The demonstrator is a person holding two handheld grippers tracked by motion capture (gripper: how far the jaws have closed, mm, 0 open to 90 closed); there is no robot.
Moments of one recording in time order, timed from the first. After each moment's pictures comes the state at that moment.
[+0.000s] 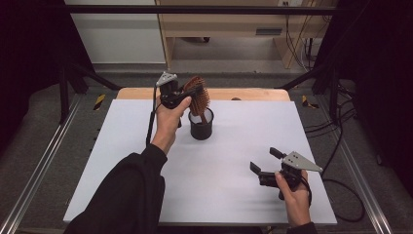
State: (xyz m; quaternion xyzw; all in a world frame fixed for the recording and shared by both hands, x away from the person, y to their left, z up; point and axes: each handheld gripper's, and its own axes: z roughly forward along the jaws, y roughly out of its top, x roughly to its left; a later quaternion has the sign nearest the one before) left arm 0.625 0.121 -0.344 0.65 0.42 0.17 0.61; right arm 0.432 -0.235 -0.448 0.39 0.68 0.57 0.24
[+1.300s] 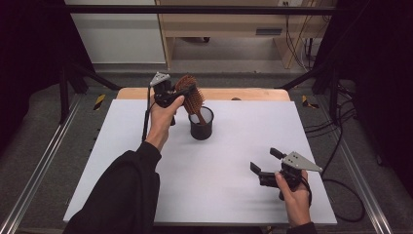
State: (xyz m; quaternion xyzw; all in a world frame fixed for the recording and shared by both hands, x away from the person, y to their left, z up) left arm 0.646 0.145 -0.361 0.64 0.42 0.19 0.61; right arm 0.432 -0.235 -0.449 0.39 0.69 0.57 0.24
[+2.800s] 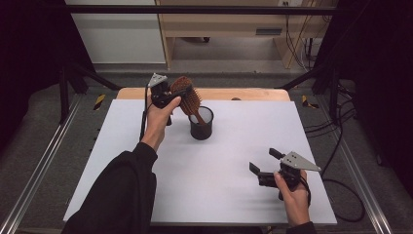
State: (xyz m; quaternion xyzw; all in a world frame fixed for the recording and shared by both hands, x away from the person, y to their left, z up) left arm 0.650 0.154 -0.369 0.65 0.42 0.21 0.60; right arm 0.434 -0.234 -0.451 0.39 0.69 0.56 0.24
